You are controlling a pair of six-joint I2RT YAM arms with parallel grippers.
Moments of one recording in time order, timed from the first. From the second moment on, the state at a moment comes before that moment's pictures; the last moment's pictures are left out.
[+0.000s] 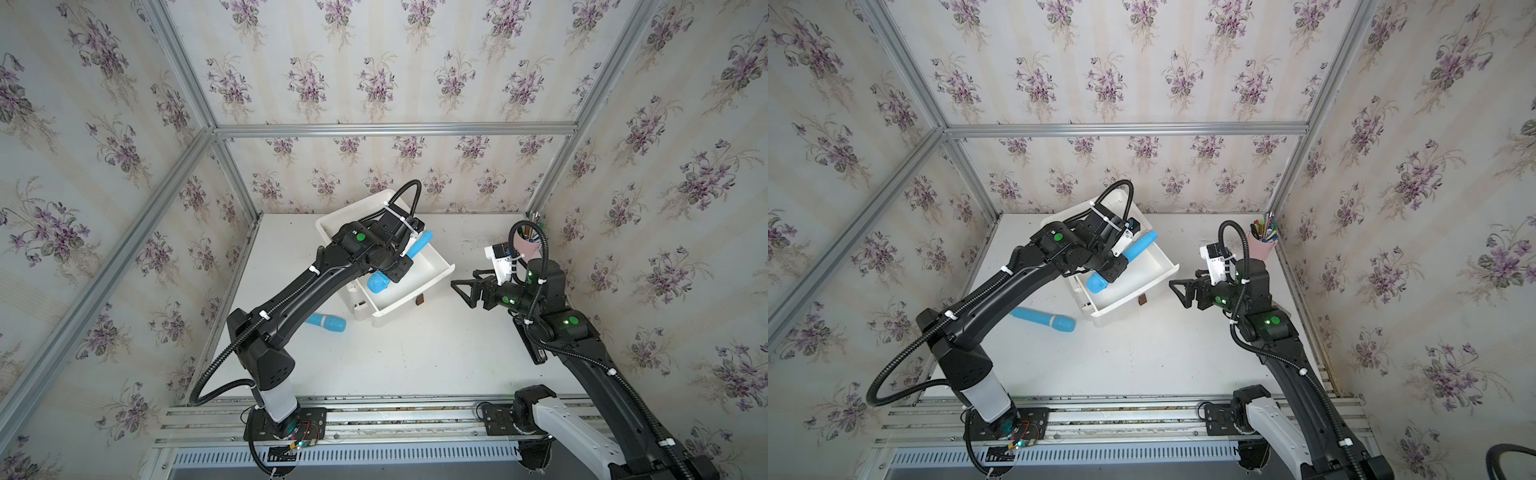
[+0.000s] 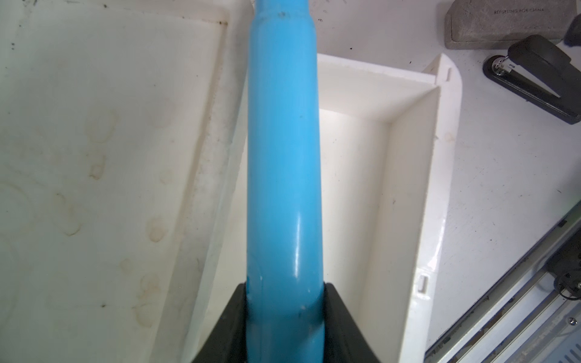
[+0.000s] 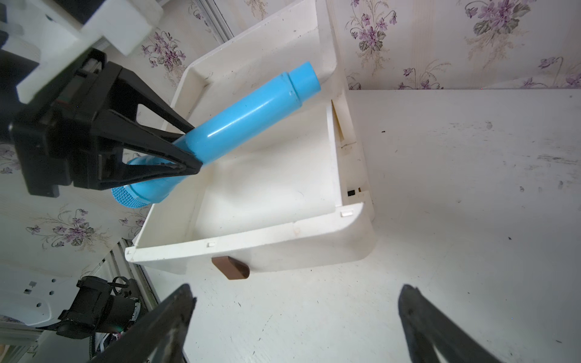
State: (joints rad) left arm -0.77 1.74 1.94 -1.19 -0.13 0.06; right arm 0.24 0.87 0.80 -0.38 -0.56 0.20
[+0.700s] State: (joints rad) left arm -0.79 1.53 1.83 -1.26 0.05 0.07; right arm 0.24 0.93 0.87 -0.40 -0.48 0.20
